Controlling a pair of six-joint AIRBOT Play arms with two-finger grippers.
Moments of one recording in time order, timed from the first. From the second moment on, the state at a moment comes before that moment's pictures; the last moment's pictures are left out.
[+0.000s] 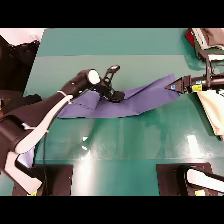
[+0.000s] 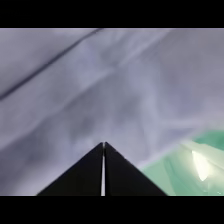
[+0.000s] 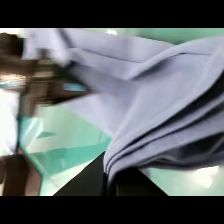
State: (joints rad) left arm -0.58 -1.81 1.59 1.02 -0.99 -1.51; right arm -0.28 -1.28 1.14 -0.56 1.46 1.04
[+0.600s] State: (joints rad) left arm -0.58 -1.87 1.71 1.05 -1.12 -1.48; right arm -0.03 -1.16 1.29 -0.62 1.47 1.22
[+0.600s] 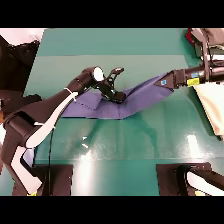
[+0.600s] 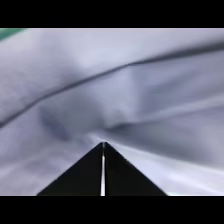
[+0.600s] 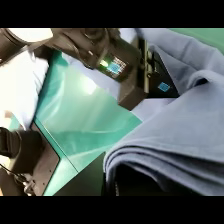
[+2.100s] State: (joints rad) left arm 0.06 -1.22 1.73 1.38 -1.44 -1.44; right arm 0.72 -2.03 2.07 -0.65 0.95 1.29
